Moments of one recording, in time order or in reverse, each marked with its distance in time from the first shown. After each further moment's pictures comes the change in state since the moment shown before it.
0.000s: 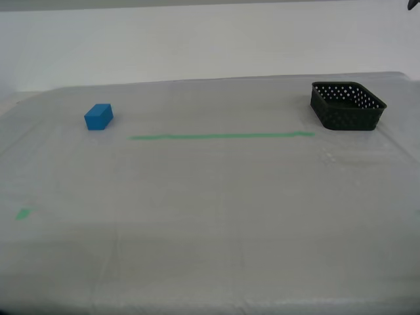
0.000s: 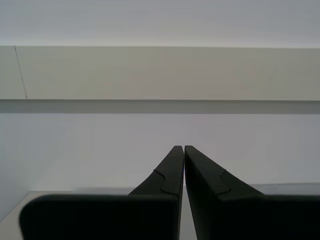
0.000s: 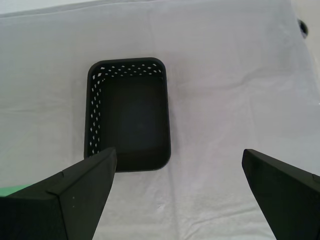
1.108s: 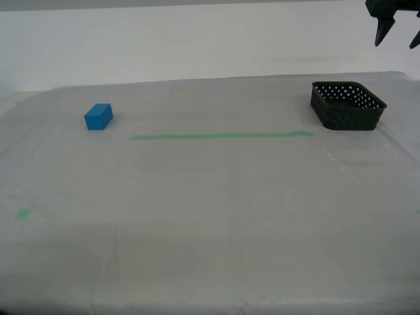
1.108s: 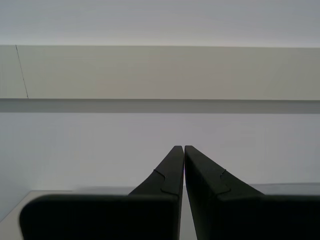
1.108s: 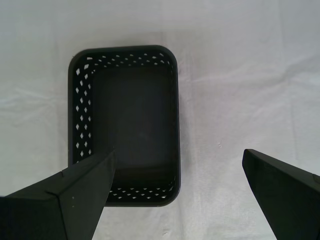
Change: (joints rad) arm 0 0.000 0.462 0.447 -0.189 -0.051 -0.017; arm 1 0.000 0.000 0.000 -0.002 0.000 0.000
